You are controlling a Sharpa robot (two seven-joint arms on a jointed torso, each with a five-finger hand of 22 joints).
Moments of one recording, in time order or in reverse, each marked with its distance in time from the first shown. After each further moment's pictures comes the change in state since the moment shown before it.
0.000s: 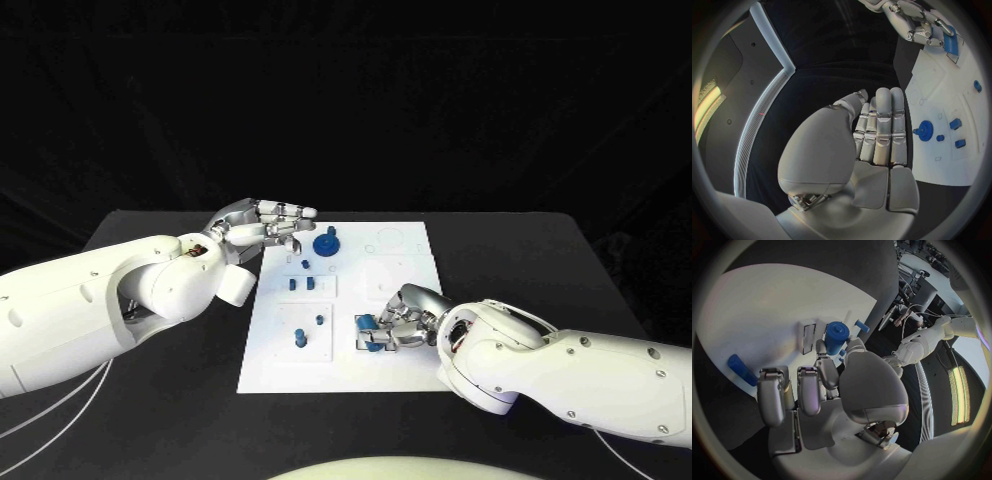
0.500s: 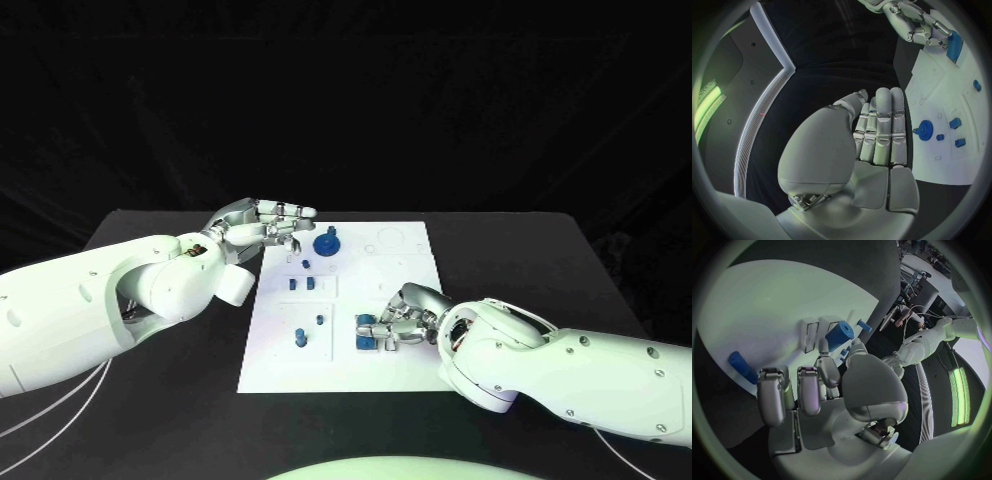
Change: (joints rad) left arm 0.000 -0.005 0.000 0.001 0.000 0.002 0.000; left_hand 0.000 0.000 0.000 0.000 0.000 0.000 0.000 0.000 0.000 0.000 0.000 0.000 0.000 0.000 0.000 0.000 0.000 0.000 0.000 0.000 0.000 0.000; right arm 0.001 0.003 0.000 -0.009 -0.013 0.003 -0.005; right_hand -0.126 -0.018 -0.079 0.003 -0.287 0.022 -0.022 -0.007 0.025 0.003 0.000 -0.027 -0.008 0.000 0.000 0.000 0.000 0.000 0.000 0.000 0.000 0.000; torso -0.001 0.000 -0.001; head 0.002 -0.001
